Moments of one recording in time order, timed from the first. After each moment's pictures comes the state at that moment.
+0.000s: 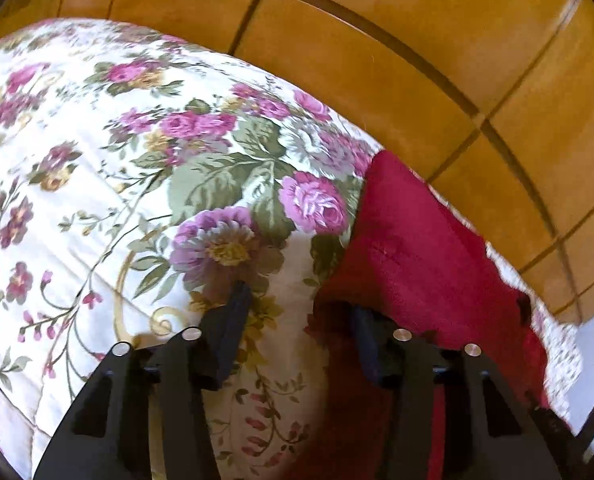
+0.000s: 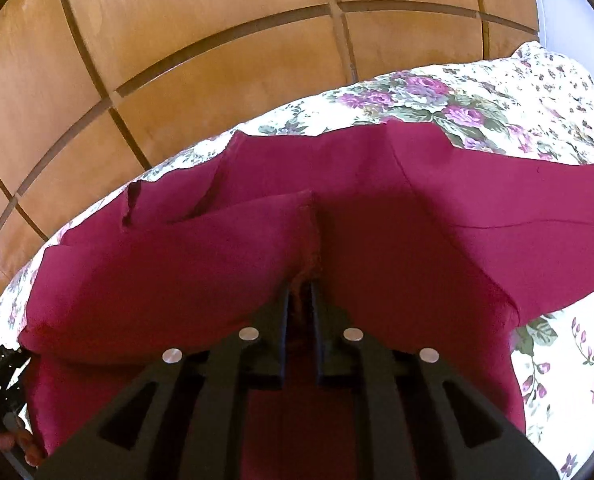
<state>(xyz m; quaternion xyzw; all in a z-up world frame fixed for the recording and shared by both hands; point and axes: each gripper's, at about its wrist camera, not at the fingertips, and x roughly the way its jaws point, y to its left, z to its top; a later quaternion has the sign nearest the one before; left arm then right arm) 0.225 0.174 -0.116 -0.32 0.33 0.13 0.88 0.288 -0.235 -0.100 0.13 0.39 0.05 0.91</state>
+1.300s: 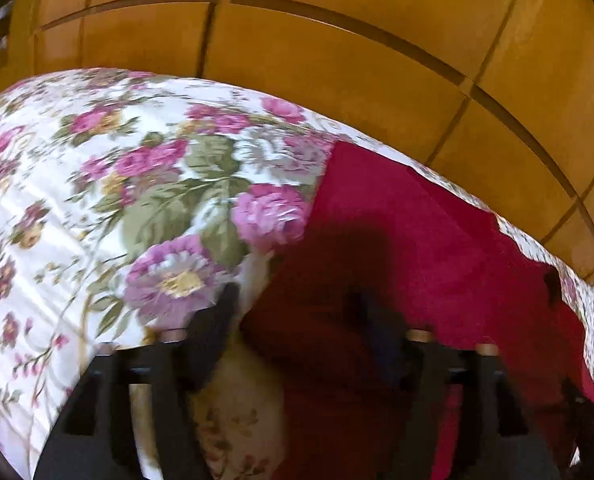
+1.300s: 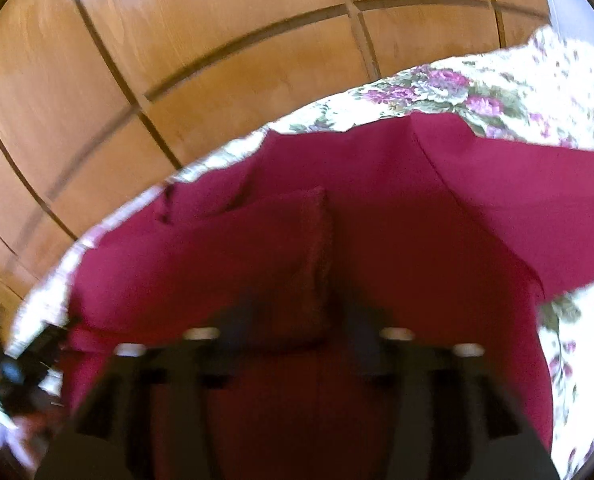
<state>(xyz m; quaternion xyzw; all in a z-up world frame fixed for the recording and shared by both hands) 0.256 0.139 -0.104 -0.23 0.34 0.16 0.90 0.268 -0.245 -0.094 0.19 0.37 0.11 0.90</state>
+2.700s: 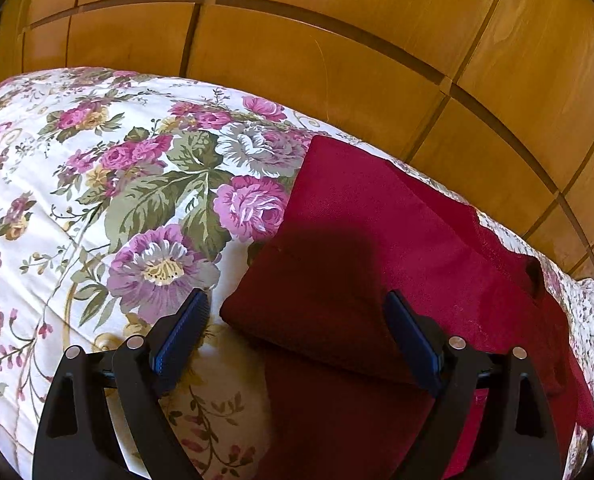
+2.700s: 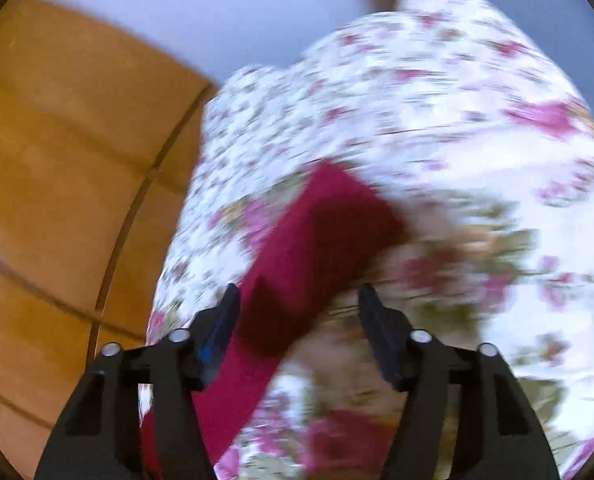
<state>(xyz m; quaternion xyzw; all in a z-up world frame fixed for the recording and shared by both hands) 0.257 0.134 -0.109 -0.23 0.34 0.12 0.91 0.145 -0.621 -0.114 0.53 0.19 -0.24 0.79</state>
